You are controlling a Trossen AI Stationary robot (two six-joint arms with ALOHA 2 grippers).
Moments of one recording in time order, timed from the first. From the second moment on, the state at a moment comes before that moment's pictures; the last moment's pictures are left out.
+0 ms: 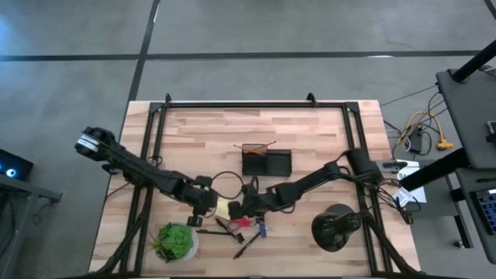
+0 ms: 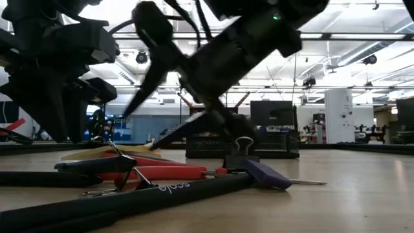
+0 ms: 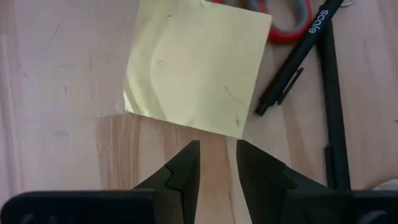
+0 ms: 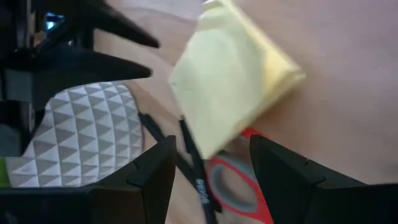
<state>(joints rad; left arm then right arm) -0.41 1.41 0.71 -0.37 -0.03 -0.28 0.29 2.15 1.35 0.11 0.11 1.57</state>
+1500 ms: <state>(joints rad) -0.39 1.55 0.71 -0.10 -0.05 -0.22 0.26 2.16 1.40 -0.08 0.09 1.47</state>
